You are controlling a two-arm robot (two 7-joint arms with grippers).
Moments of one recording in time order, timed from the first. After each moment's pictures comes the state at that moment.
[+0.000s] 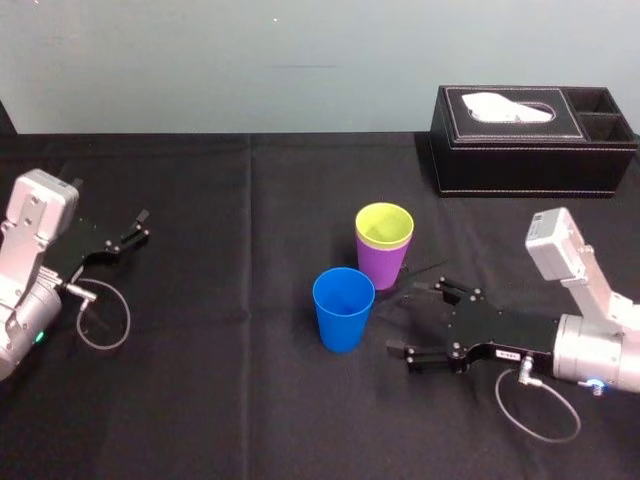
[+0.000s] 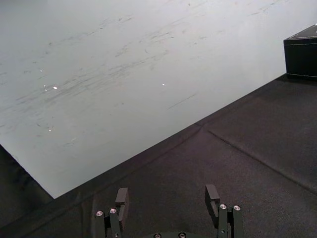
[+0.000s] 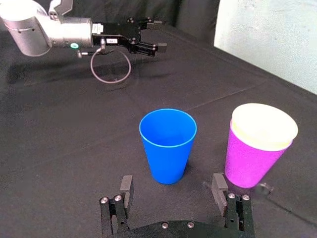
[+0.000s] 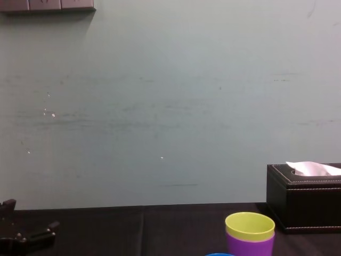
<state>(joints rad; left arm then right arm) -0.20 0.60 0.45 -1.41 -0.25 -0.12 0.03 0.20 0.72 -0.49 -1.54 0.48 0.01 0.73</state>
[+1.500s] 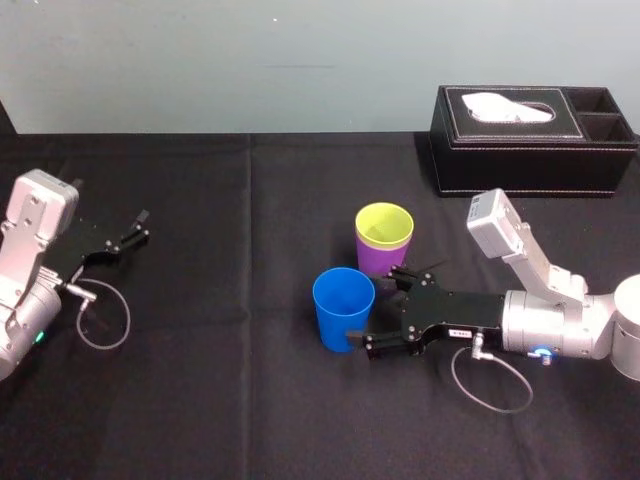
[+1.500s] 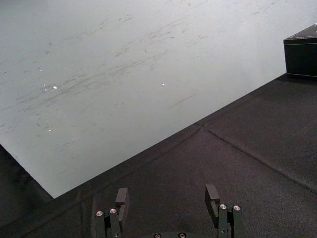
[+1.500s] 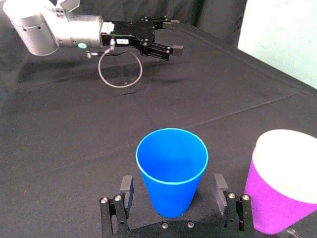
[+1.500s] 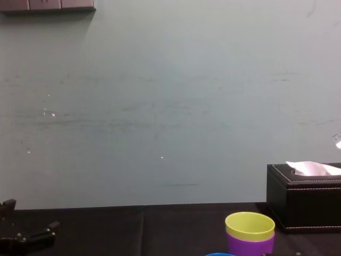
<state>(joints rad) -0.20 0.60 0.45 -1.41 -0.25 -0.12 0.03 0.41 0.60 -0.63 -1.33 0.45 -0.01 0.83</state>
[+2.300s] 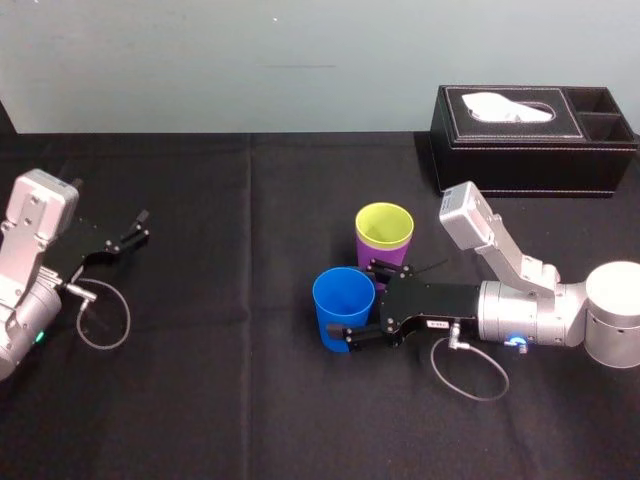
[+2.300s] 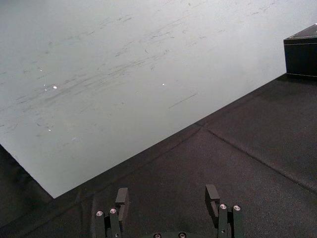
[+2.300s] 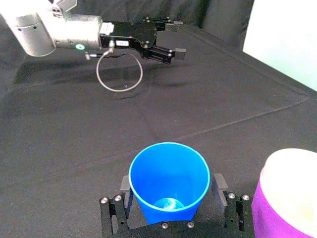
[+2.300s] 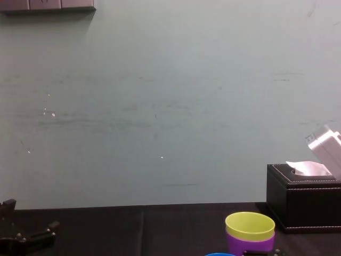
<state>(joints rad) -0.20 0.60 0.45 -1.41 -0.25 -0.12 0.03 0.47 0.54 -0.67 -1.26 0.43 -0.02 0.84</state>
